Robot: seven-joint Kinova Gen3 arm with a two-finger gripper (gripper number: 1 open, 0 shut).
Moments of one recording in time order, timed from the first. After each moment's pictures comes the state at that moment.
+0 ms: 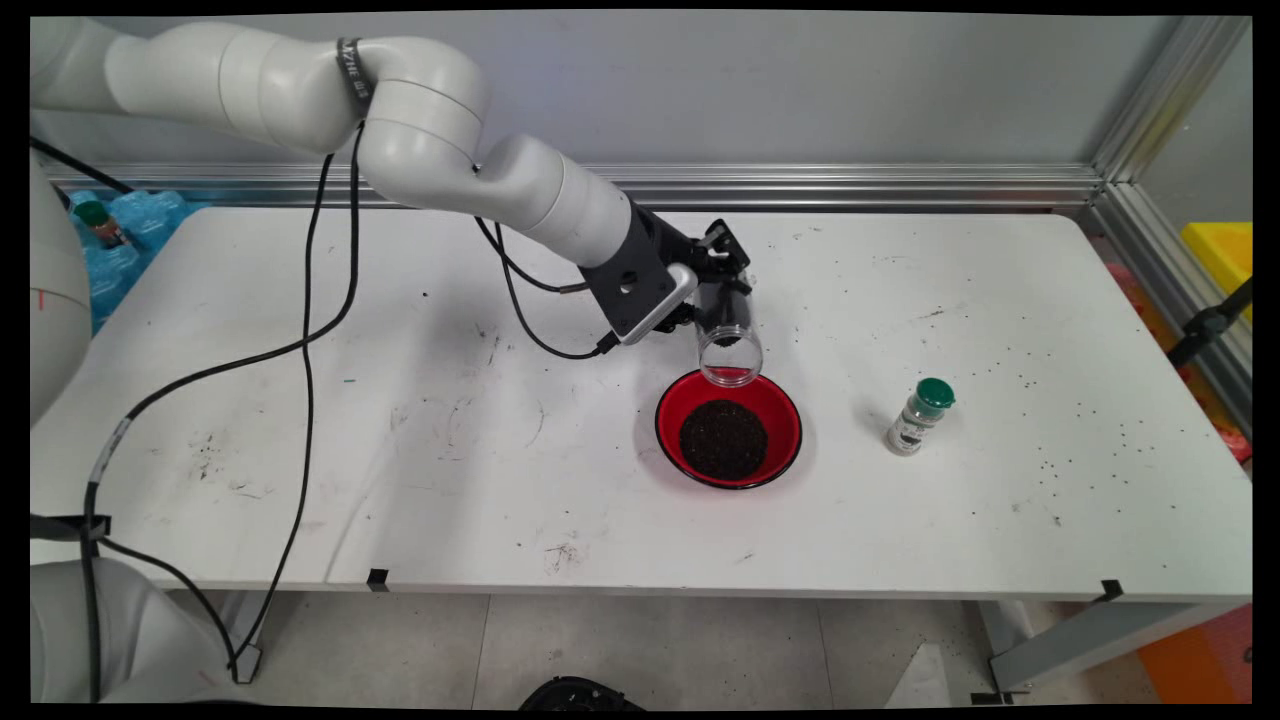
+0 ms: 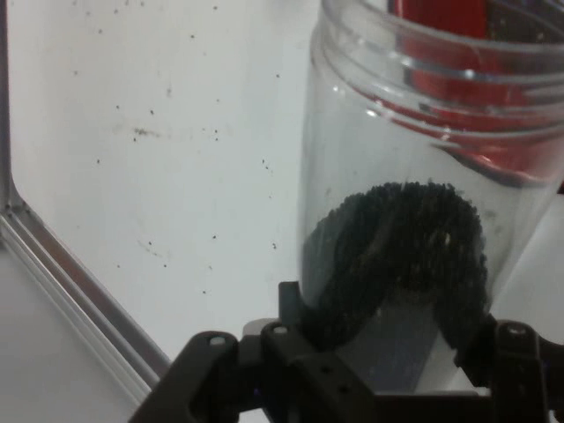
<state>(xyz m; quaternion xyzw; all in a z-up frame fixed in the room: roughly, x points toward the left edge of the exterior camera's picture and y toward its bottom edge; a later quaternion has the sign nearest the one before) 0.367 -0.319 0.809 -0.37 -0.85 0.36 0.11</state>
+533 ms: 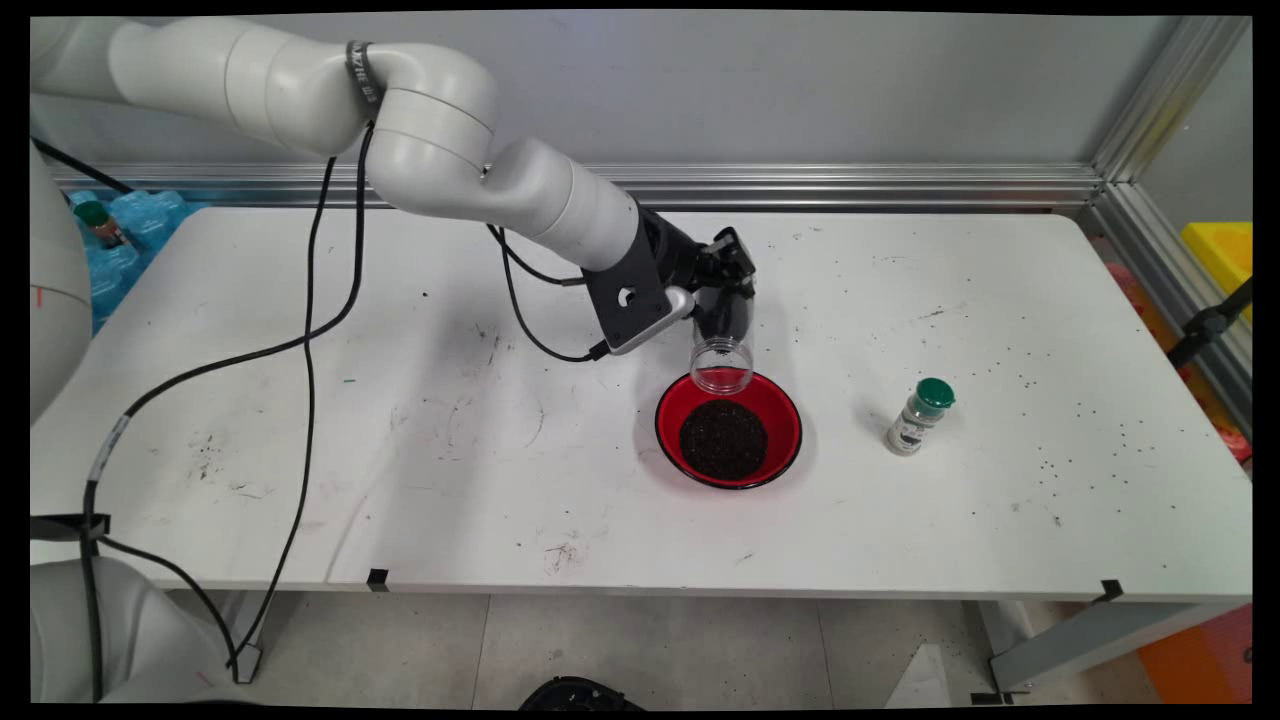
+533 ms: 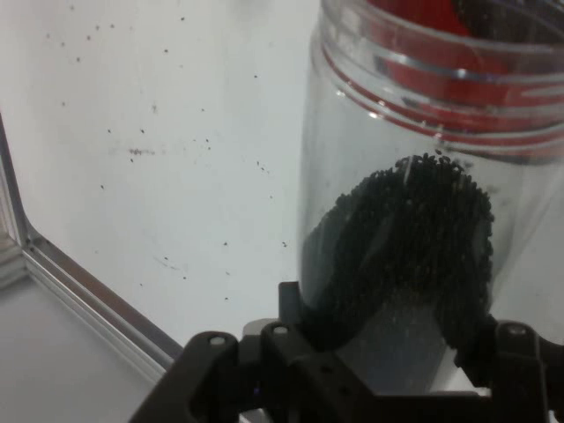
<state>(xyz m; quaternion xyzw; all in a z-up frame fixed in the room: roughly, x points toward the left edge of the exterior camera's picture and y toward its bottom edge) 0.358 -0.315 0.809 -0.43 -0.82 0.37 0.06</state>
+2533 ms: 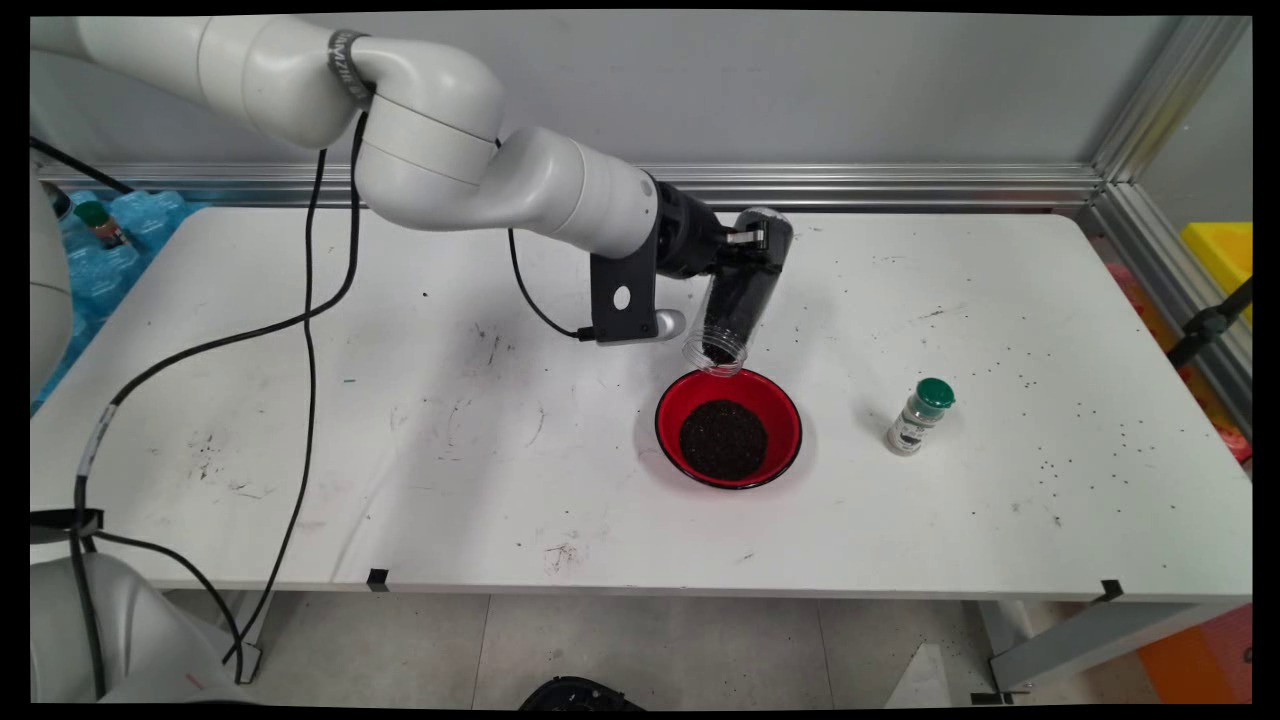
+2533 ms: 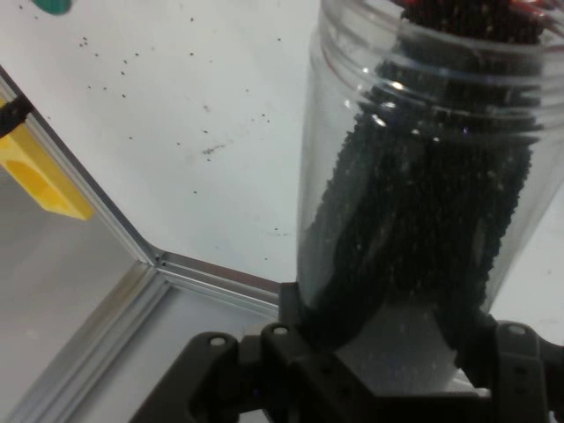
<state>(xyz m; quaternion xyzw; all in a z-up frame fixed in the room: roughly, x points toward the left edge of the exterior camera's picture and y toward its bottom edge) 0.335 -0.296 0.837 -0.58 -0.69 0.43 -0.06</state>
